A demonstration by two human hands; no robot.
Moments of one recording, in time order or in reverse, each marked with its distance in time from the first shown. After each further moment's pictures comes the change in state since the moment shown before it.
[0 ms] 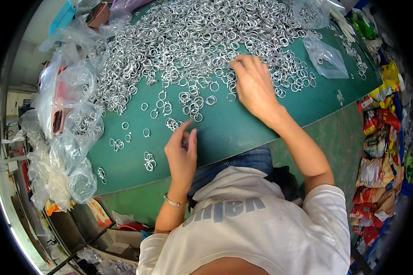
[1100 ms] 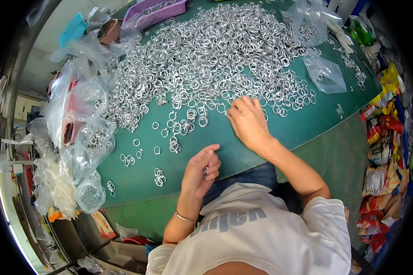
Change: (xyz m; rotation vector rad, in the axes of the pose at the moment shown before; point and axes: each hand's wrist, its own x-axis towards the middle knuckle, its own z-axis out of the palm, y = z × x) left_hand 0.006 0.009 0.001 -1.338 -0.413 -0.794; right_hand -0.019 -0.024 0.008 0.109 -0.046 -0.061
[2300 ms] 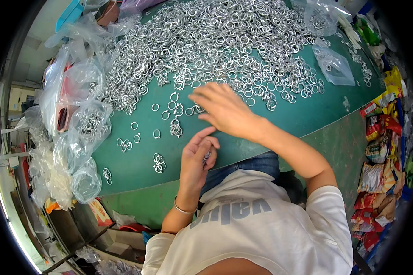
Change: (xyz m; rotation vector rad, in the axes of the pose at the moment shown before) left_hand -0.010 -0.001 -0.009 0.236 0.076 0.229; right_hand 0.031 -0.035 0.021 0.210 -0.118 -0.211
